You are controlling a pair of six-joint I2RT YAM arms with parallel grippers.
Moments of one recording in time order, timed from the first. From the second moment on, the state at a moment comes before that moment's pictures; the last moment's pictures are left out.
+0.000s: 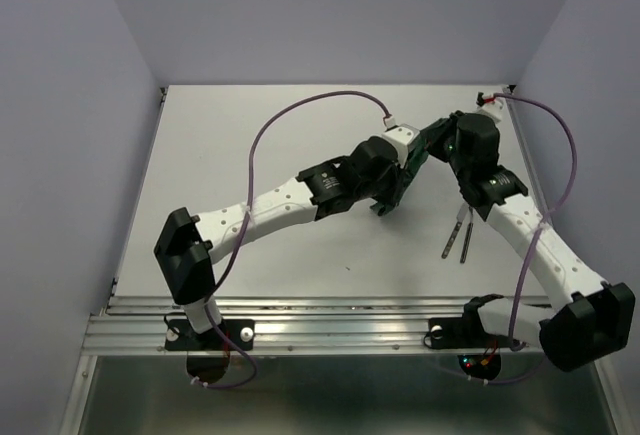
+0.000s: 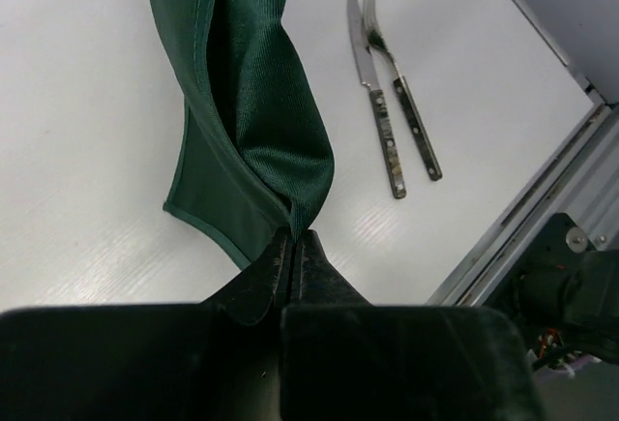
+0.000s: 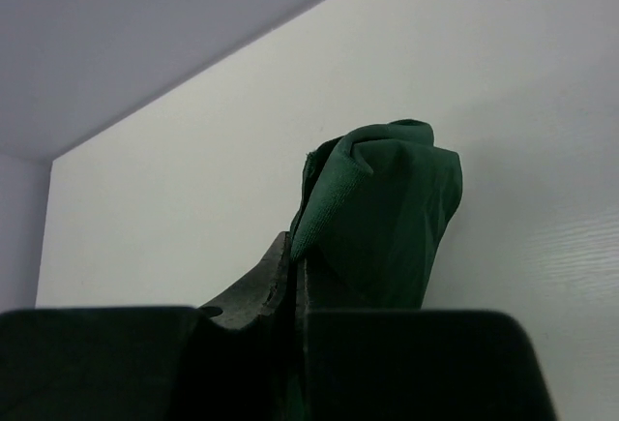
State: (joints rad) left arm -1.05 1.67 1.50 -0.37 -0.12 -0.36; right arm 0.33 1.20 1.03 -0.14 0.27 0.66
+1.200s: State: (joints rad) left arm -0.86 1.69 1.03 0.14 0.32 -0.58; right arm 0.39 1.77 1.40 -0.53 0.14 0.37
